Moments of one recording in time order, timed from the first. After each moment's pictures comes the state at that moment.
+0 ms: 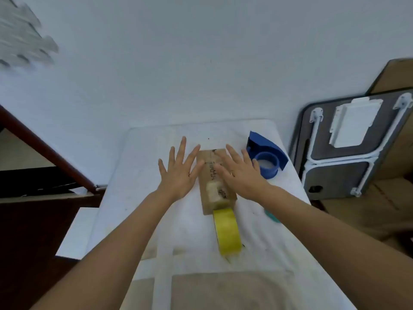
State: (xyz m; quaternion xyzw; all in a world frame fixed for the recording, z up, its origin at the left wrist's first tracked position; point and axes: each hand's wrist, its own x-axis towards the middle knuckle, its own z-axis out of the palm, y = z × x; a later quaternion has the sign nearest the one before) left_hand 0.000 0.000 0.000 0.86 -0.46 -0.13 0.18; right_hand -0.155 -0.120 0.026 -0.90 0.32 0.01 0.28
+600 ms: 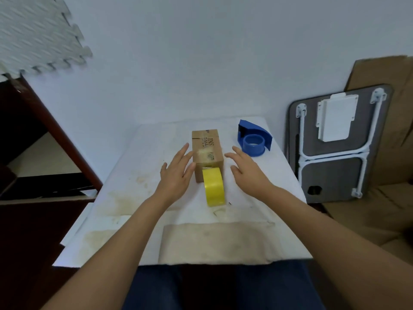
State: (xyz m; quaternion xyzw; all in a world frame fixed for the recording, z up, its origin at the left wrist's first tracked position) left_hand -0.091 0.077 -0.033 0.83 -0.47 -0.04 0.30; right_hand -0.257 -0.068 -0.018 -0.90 0.27 -0.15 0.31
